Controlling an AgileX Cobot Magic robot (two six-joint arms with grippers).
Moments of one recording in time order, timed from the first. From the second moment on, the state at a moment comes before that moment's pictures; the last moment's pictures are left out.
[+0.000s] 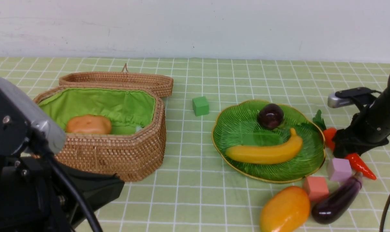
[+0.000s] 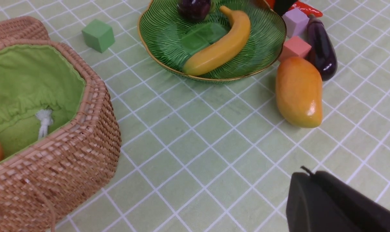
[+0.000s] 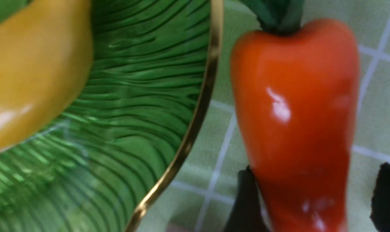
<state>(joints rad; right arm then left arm) -0.10 2.06 -1.47 0.18 0.79 -0.41 -0.73 0.75 -0.71 -0.07 0.53 0.04</state>
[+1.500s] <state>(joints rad) 0.84 2.23 -2.37 0.12 0.87 -0.62 -0.73 0.46 -0.71 0.57 0.87 -0.72</state>
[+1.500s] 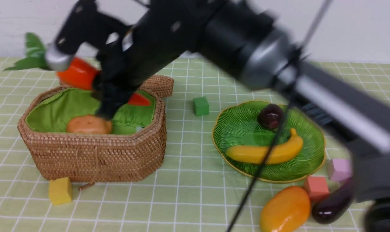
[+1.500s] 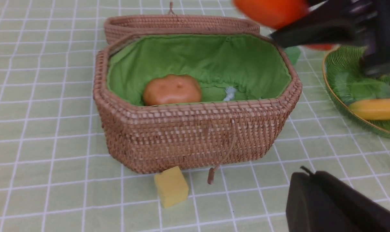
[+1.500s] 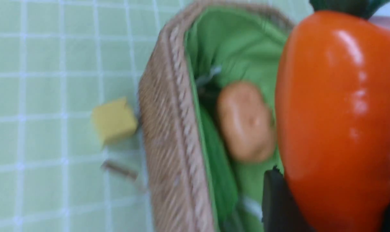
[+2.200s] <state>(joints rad) 0.86 2.28 -2.39 -0.15 0.86 -0.54 -0.73 0.43 -0.71 0.54 0.85 -0.67</state>
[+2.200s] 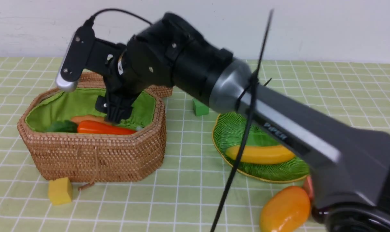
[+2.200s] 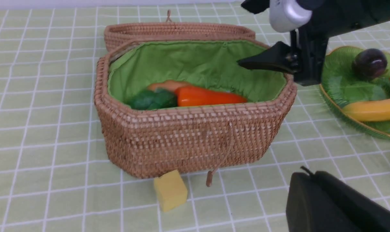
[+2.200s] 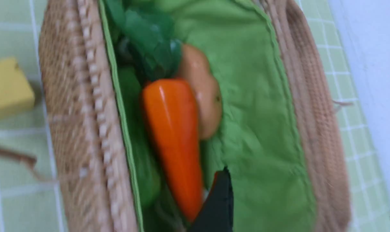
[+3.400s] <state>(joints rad) 0.17 1.42 -0.91 -0.11 0.84 0.76 -0.73 0.64 -0.71 -0.42 0.72 0.45</state>
